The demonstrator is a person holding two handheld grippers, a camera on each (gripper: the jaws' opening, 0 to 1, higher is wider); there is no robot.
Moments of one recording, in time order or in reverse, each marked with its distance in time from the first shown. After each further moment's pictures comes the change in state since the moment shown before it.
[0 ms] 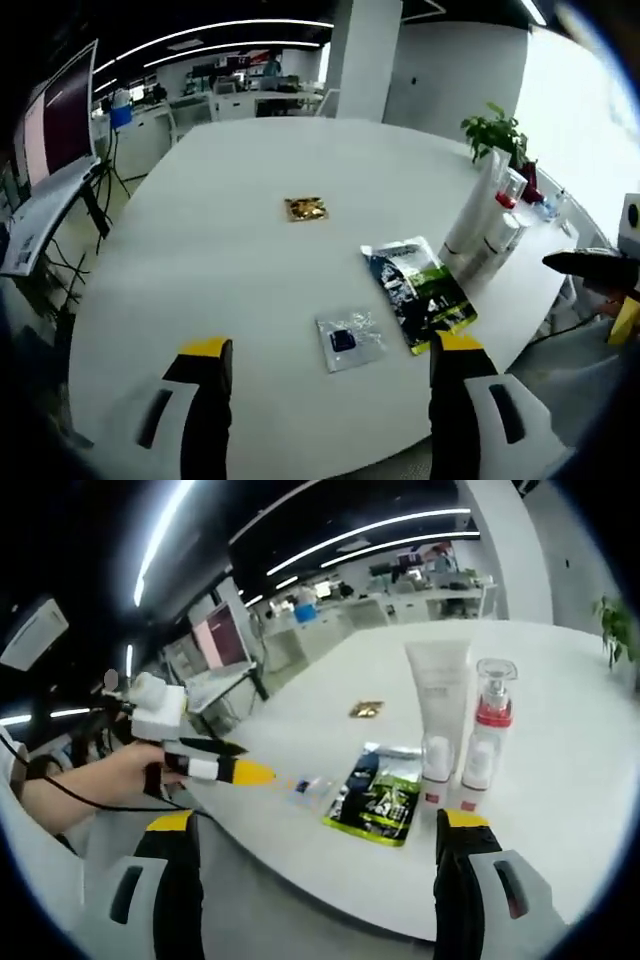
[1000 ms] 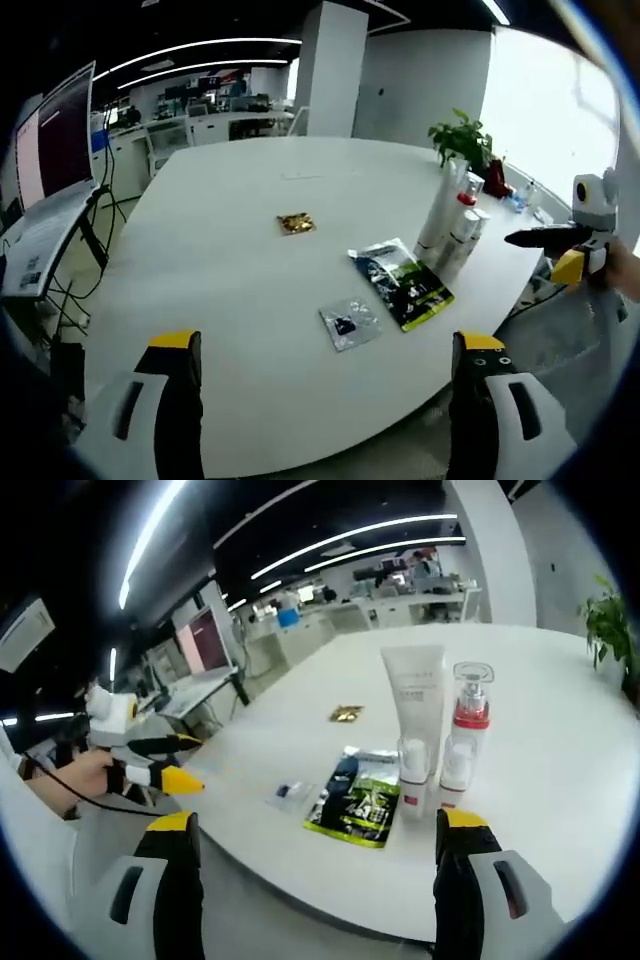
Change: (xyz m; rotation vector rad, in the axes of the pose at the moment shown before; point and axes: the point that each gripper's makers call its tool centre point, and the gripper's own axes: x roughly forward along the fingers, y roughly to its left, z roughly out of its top) left arm -0.040 0.011 -0.001 0.076 -0.046 -0.084; right arm -0.003 -0.015 0.001 0.006 -0.016 -0.079
